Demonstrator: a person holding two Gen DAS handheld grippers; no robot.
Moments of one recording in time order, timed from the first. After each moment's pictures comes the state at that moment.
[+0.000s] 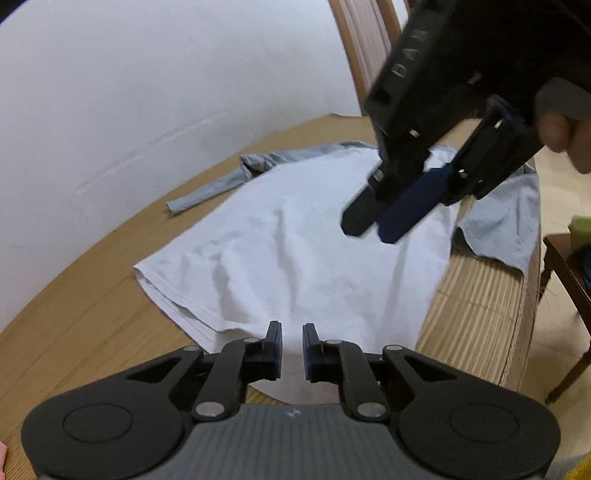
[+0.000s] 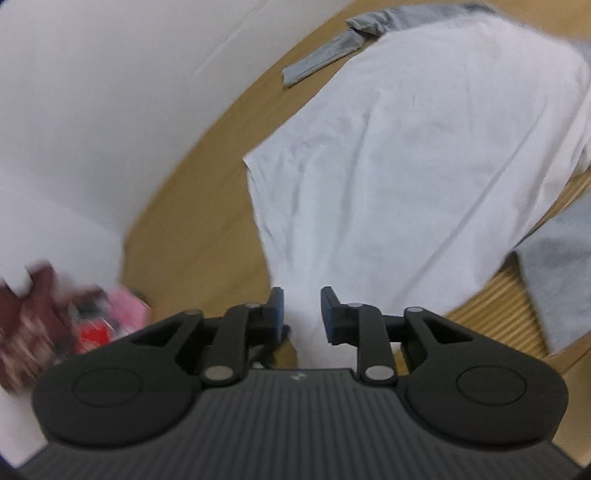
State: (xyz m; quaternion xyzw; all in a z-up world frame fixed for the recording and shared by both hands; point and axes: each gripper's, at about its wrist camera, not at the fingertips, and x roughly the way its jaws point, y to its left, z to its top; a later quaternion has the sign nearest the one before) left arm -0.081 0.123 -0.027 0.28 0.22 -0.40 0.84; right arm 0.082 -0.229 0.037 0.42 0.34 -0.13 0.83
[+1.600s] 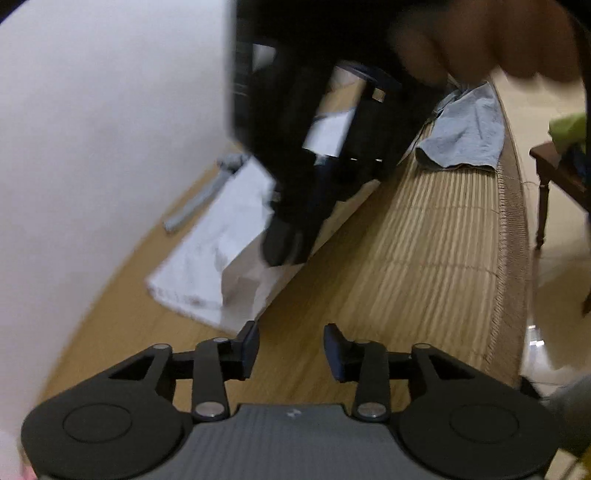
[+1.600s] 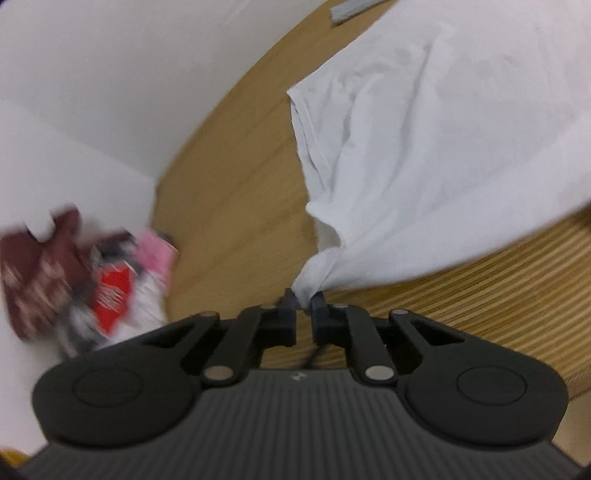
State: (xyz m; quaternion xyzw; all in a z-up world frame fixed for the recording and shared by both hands) left arm -0.122 0.149 -0.052 0.41 0.13 -0.39 0.81; right arm 0.106 -0.206 0.005 0.45 0.37 -0.02 0.81
